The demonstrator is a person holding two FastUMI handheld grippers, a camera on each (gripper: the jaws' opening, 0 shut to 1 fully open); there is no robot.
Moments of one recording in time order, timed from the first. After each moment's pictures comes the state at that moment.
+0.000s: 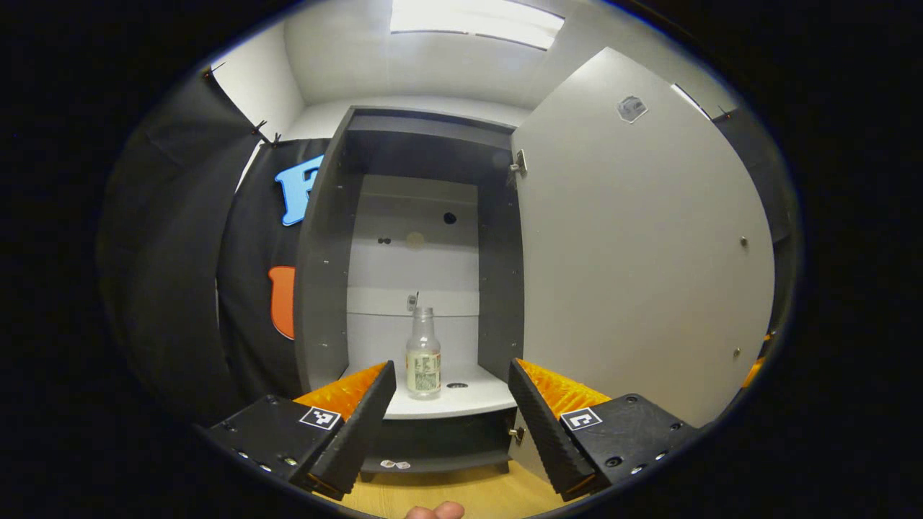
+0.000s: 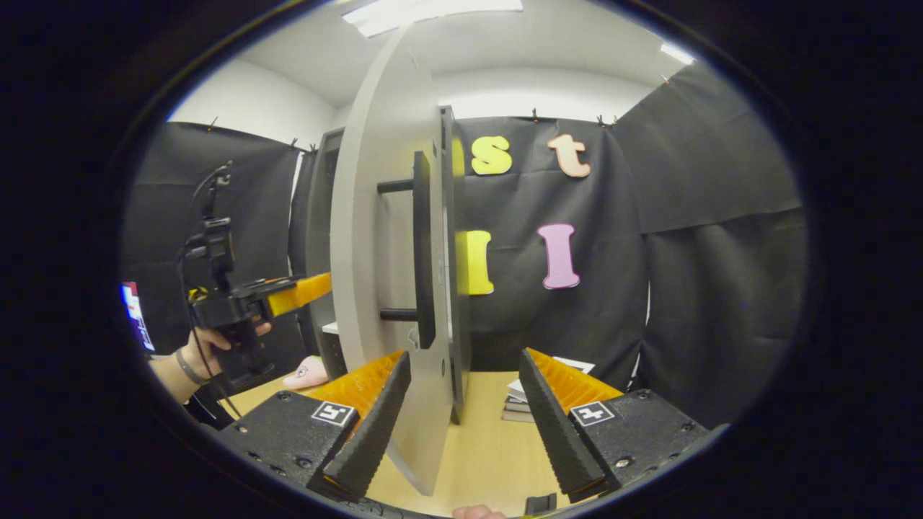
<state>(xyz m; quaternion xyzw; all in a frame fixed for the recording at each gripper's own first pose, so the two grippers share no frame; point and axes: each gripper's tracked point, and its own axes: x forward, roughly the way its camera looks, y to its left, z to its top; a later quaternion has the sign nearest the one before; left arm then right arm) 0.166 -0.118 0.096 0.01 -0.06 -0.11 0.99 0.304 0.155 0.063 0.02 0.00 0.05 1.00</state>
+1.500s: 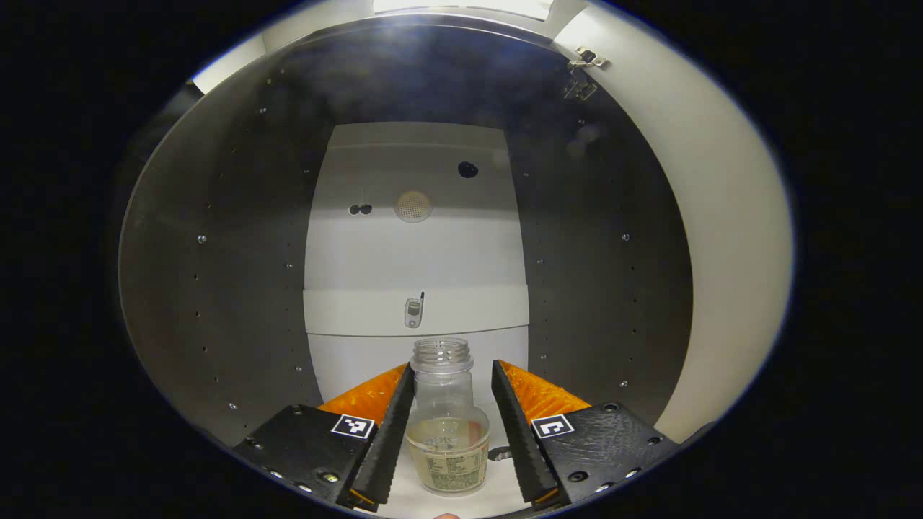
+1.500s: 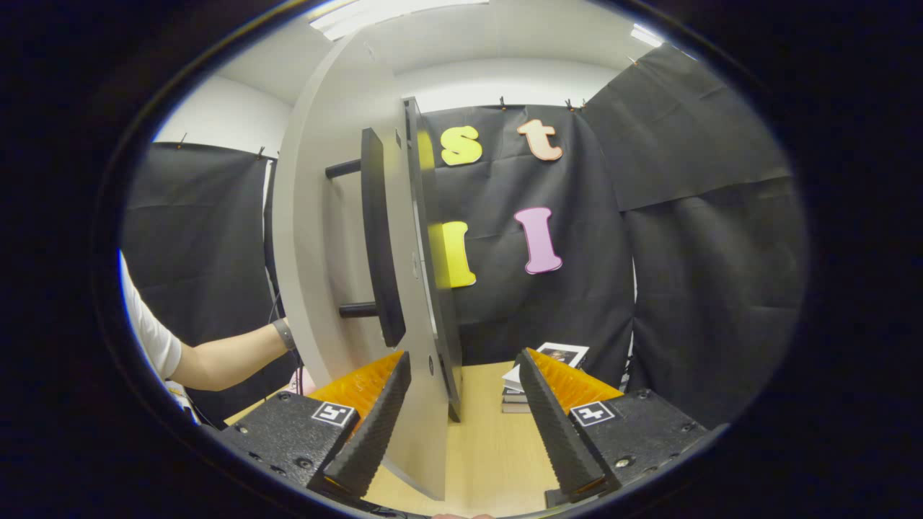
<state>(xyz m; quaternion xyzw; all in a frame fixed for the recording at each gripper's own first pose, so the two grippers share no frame) 0.401 -0.110 0.070 0.04 -0.04 -0.07 1.00 0.328 0.145 0.049 0.06 0.02 0.02 1.00</state>
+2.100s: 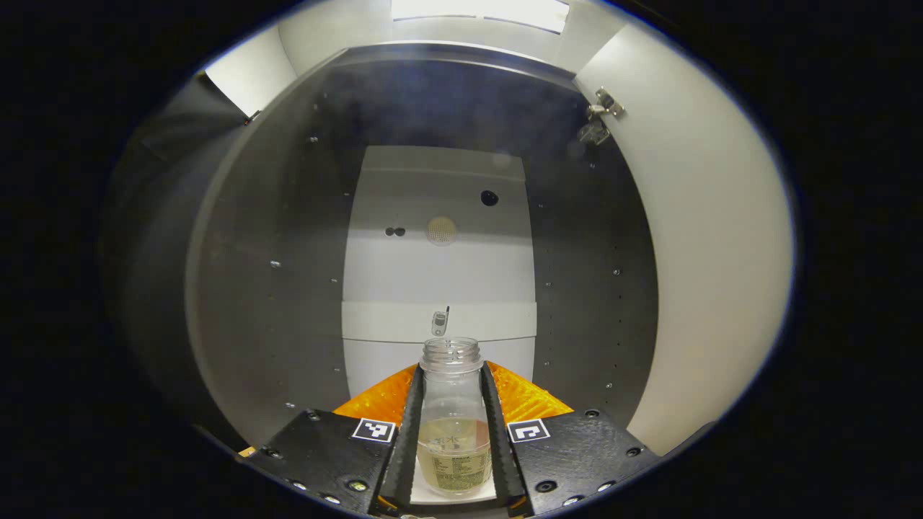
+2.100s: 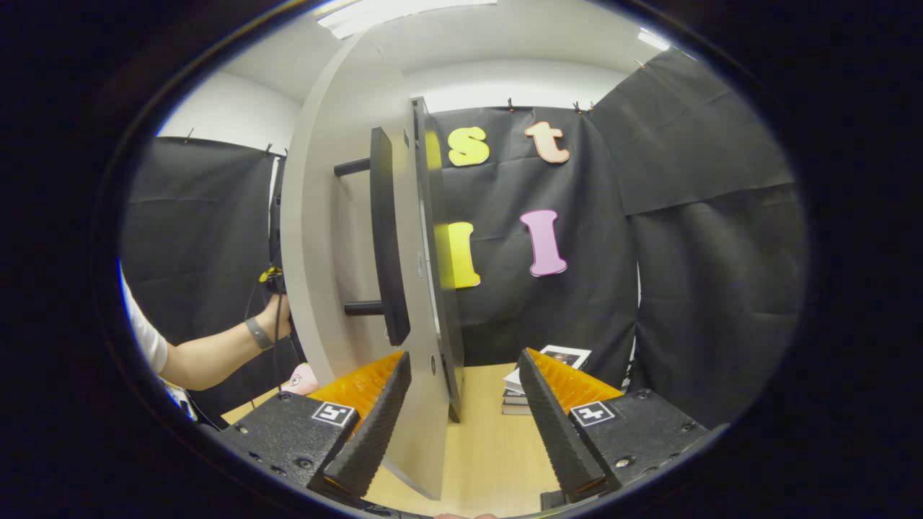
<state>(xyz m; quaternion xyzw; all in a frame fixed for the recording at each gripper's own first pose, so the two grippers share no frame) 0.322 -0.066 0.100 0.01 -0.06 -0.05 1.00 0.328 0.147 0.050 0.04 0.01 0.02 1.00</state>
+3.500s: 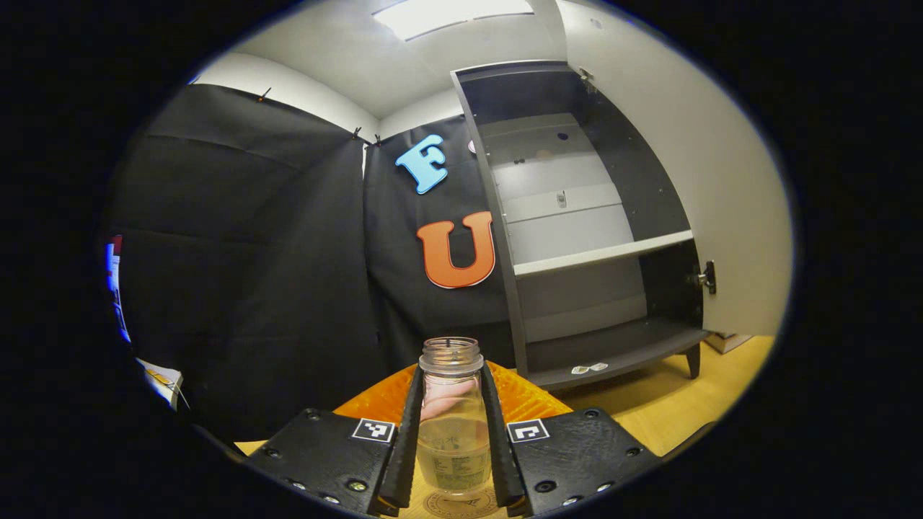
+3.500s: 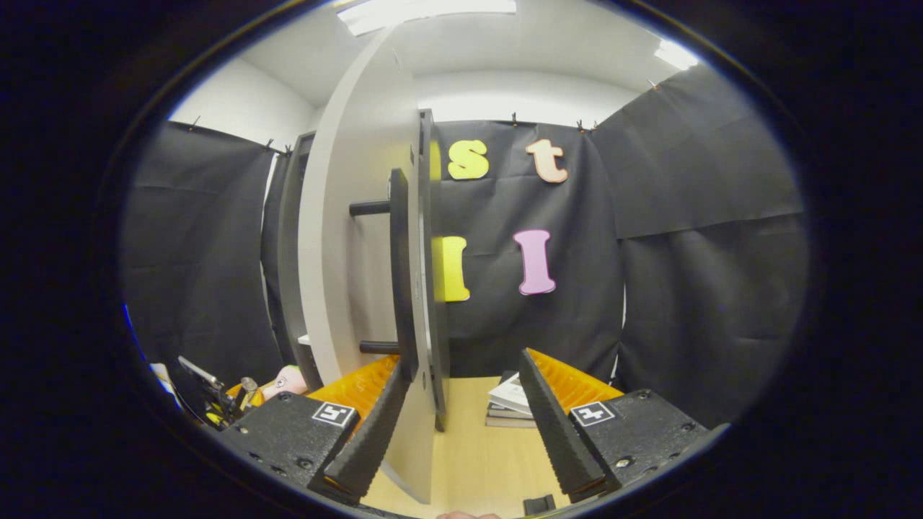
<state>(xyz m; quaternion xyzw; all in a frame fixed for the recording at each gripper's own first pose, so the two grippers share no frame) 0.094 0.105 -0.171 0.12 -0.04 0.17 0.98 0.320 0.147 0.082 0.01 0.00 -0.01 1.00</state>
